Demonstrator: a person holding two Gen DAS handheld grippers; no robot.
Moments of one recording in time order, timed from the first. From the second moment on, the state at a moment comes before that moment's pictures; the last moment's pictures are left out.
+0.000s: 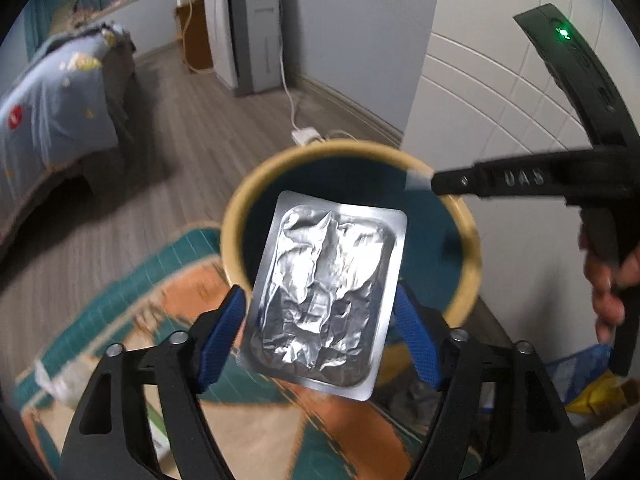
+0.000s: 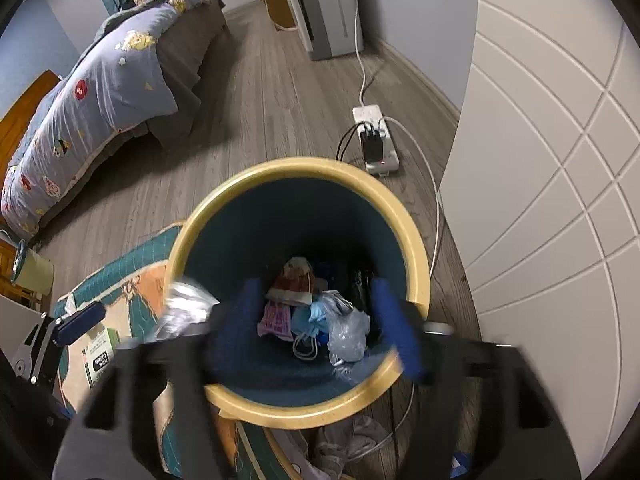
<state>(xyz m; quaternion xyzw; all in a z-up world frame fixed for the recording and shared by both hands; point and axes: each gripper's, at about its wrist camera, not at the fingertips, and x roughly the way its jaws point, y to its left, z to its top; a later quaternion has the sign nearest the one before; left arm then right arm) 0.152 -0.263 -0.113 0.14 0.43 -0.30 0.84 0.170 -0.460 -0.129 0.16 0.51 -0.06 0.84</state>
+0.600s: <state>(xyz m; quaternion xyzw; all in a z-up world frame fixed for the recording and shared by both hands) 0.134 -0.152 -0.072 0.12 0.42 -0.20 0.88 0.167 -0.378 -0.105 0.12 0.49 -0.01 0.86</state>
